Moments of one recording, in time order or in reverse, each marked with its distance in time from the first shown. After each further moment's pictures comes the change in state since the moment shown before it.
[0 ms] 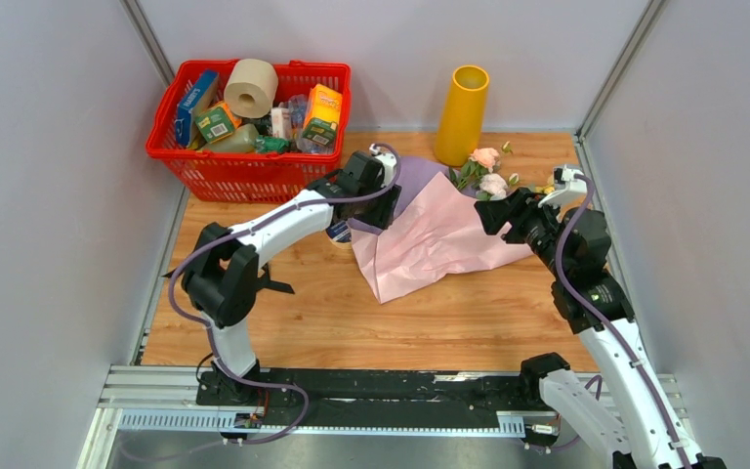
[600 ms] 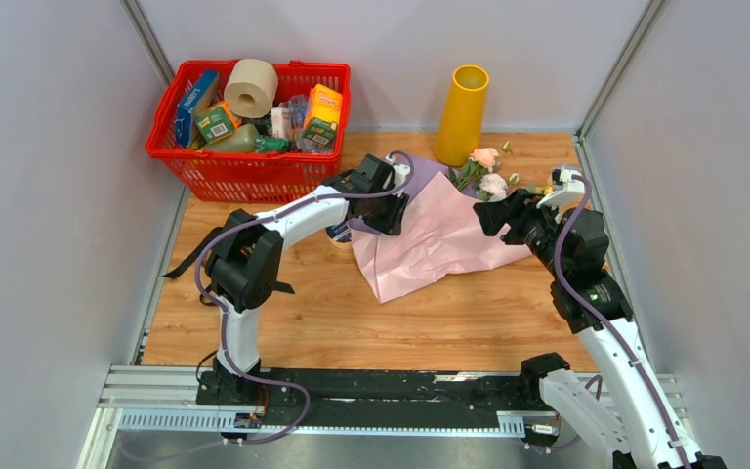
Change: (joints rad) left arm 0.023 0.206 0.126 -0.058 0.189 0.039; right arm 0.000 0.001 -0.011 -0.001 -0.007 0.000
